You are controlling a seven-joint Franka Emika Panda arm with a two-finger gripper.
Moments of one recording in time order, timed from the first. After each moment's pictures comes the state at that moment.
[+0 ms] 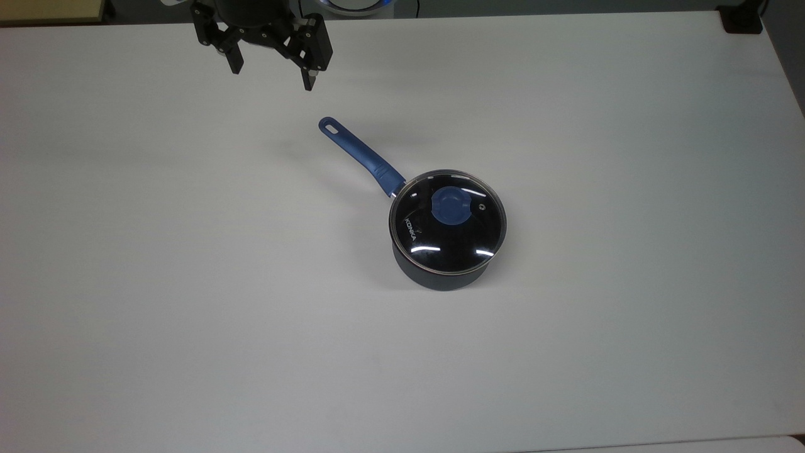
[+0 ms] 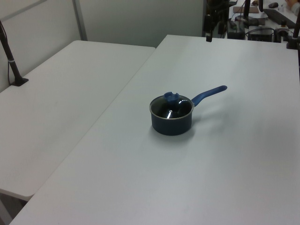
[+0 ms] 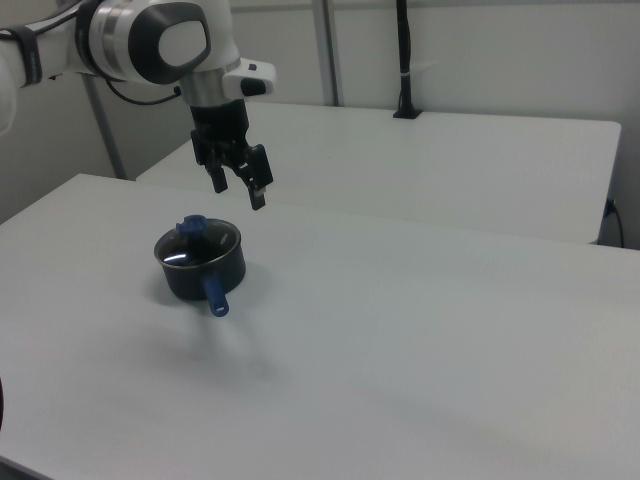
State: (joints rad) arm 0.05 0.12 -0.12 -1.55 0.01 1.70 0.16
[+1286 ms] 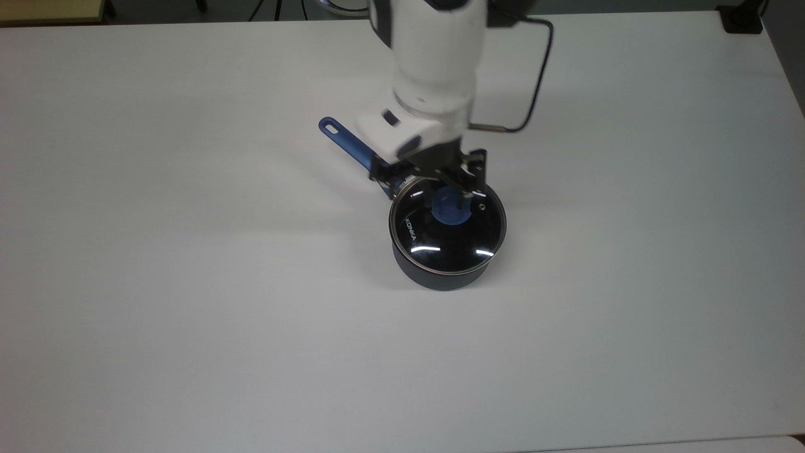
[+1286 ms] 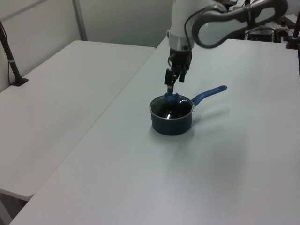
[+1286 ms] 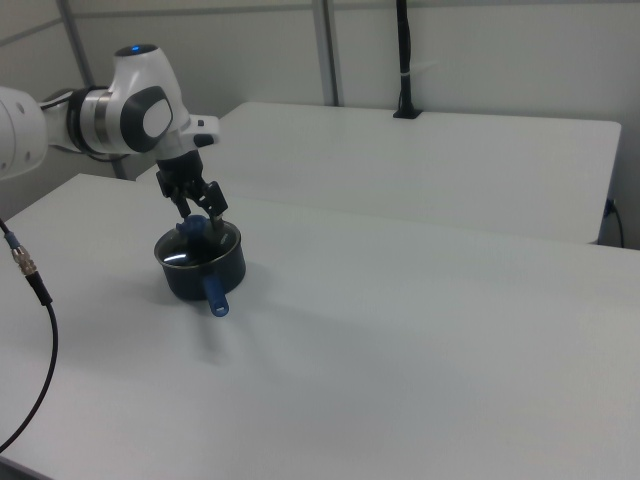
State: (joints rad) arm 0.32 0.42 -0.11 -1.51 0.01 2.06 0.33
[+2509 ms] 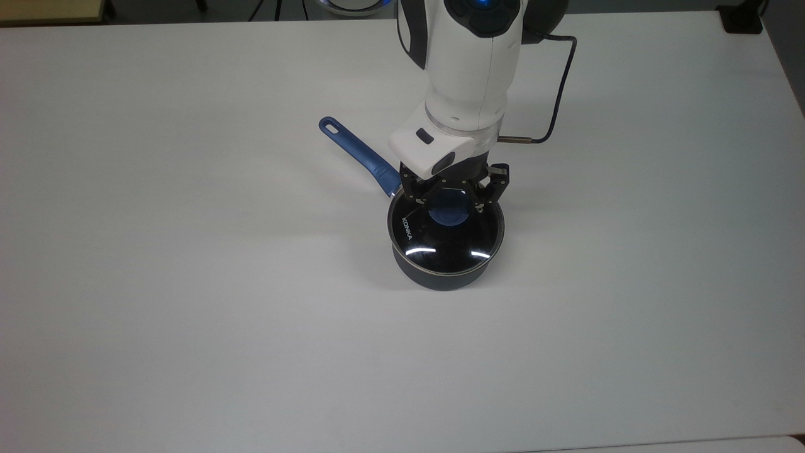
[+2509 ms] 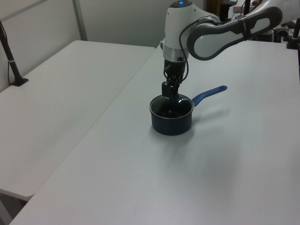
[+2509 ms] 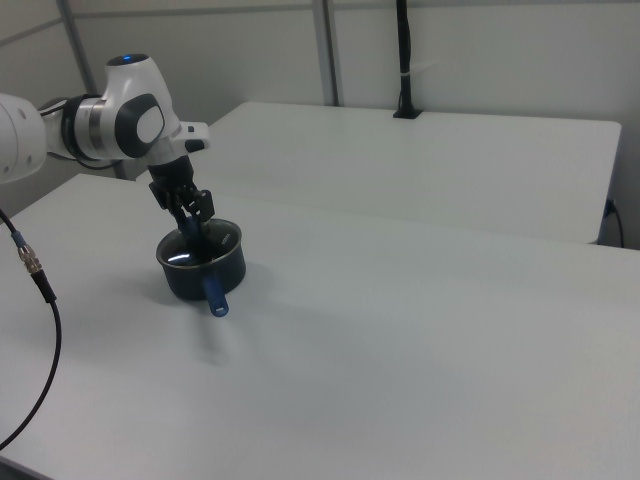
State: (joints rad) arm 0.36 0.47 -0.11 -1.48 0.01 2.06 0.32
